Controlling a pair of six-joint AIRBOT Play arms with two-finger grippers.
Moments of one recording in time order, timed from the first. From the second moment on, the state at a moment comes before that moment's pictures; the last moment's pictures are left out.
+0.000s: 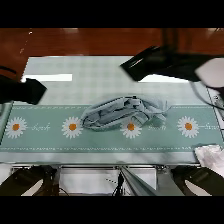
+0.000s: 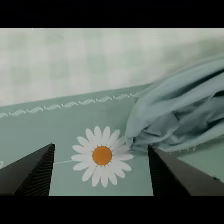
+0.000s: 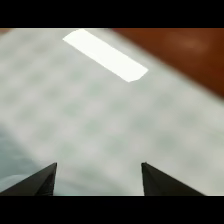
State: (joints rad) left arm -0.44 -0.76 1.20 1.69 -1.40 -1.82; right arm 0.40 -1.03 1.29 -1.28 0.77 1.29
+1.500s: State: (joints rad) left arm -0.27 -1.23 0.68 0.92 -0.73 -1.27; right arm -0.33 -1.11 1.10 -1.19 1.20 1.34
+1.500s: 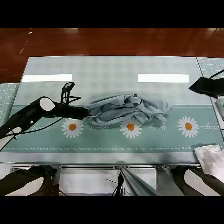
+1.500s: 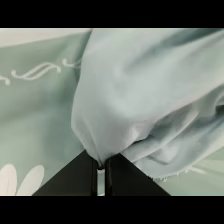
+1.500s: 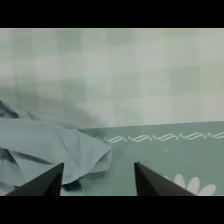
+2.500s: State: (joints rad) left arm -0.27 -1.23 0.72 0.93 -0.79 -1.25; right arm -0.33 -1.39 0.90 -0.94 1.20 1.30
